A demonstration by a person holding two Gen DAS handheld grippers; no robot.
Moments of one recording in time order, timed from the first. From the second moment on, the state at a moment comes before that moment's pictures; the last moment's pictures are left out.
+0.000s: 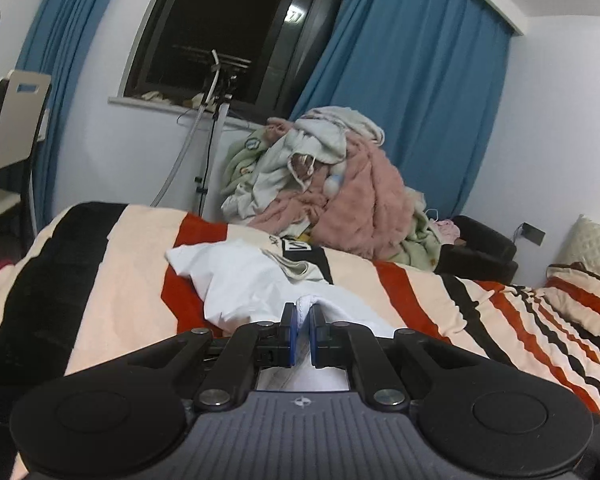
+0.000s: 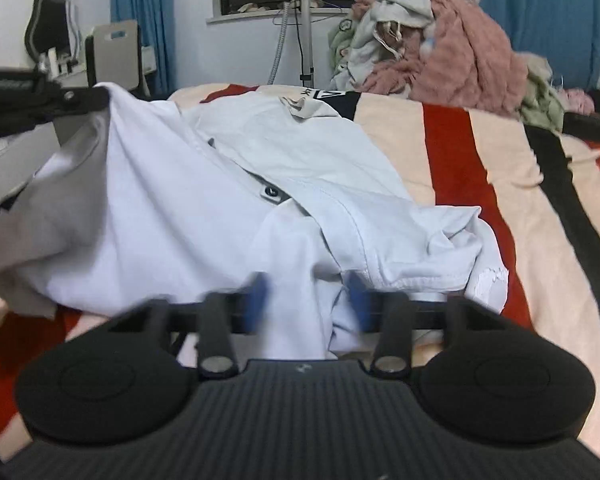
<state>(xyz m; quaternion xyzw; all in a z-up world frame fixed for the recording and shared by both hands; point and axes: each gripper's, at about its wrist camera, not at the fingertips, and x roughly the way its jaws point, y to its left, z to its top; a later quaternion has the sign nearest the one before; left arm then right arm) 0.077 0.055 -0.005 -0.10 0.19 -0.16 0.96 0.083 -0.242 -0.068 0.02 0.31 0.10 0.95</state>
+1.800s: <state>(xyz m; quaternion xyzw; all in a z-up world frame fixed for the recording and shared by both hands) 0.021 0.097 -0.023 -0.15 0.32 -0.05 0.93 0.055 -0.399 -0.065 0.20 0.30 -0.18 0.91</state>
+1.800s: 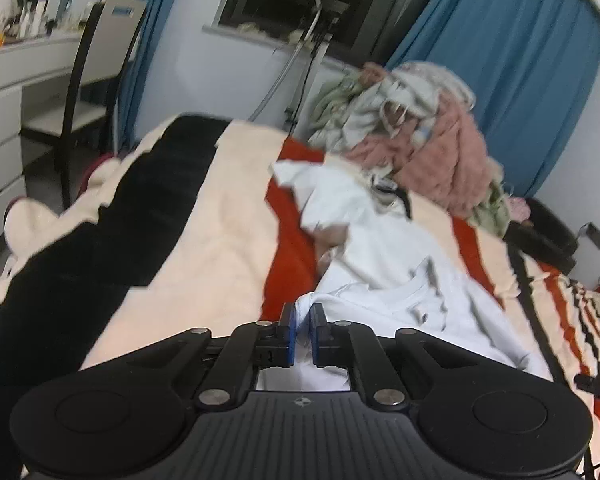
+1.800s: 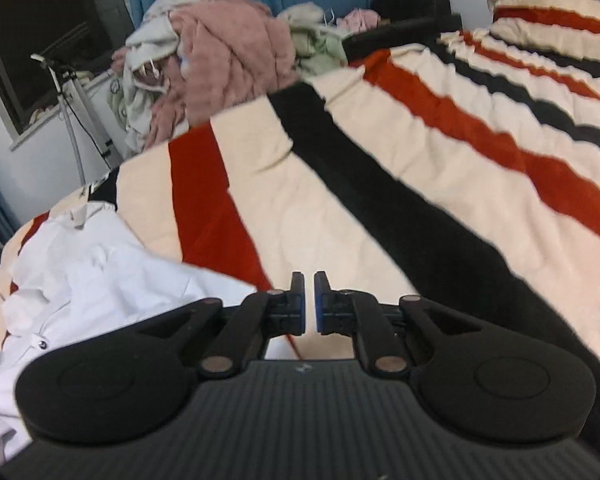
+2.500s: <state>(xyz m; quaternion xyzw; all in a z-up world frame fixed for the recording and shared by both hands) 0.100 0.023 -0.039 -0.05 0.36 -0.10 0.93 0.065 -0.271 -0.060 0.07 0.28 0.03 0.96</state>
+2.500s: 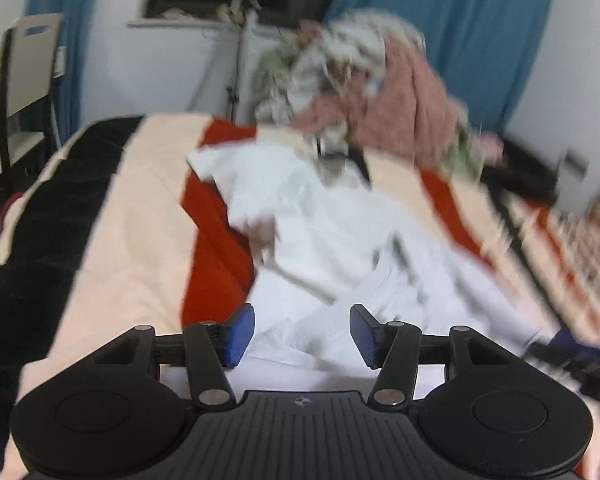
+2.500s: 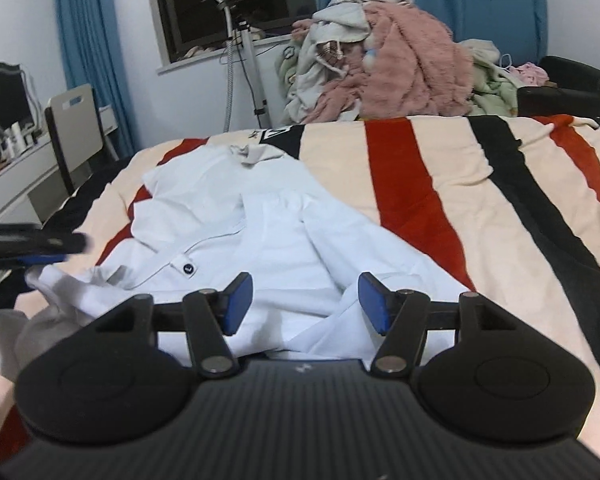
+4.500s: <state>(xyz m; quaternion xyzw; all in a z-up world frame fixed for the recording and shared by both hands) -0.059 -0.010 -0.025 0.02 0.26 -0.23 0.94 -0.014 -0.315 -0.061 0.15 0.31 -0.06 0.94</state>
